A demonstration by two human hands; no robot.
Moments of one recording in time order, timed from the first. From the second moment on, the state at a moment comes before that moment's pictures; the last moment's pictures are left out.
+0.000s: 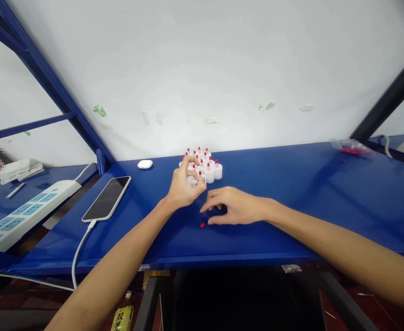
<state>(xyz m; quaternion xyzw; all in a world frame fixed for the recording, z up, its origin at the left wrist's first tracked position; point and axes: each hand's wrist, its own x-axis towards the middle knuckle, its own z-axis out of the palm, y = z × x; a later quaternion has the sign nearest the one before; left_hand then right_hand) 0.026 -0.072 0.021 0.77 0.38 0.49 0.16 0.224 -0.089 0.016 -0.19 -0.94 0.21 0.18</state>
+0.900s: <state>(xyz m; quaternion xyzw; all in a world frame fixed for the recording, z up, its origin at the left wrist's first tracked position) 0.014 -0.063 0.011 0.86 0.31 0.39 0.11 0.221 -0.077 0.009 -0.27 -0.78 0.29 0.48</state>
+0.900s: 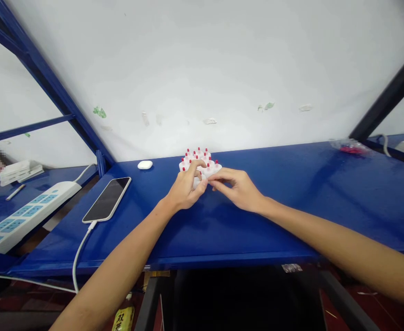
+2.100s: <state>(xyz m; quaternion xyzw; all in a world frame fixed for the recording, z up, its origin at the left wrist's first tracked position) 0.039 -0.078 0.004 0.75 0.27 0.57 0.20 0.213 -0.094 0.016 -0.24 -0.79 0.22 0.52</state>
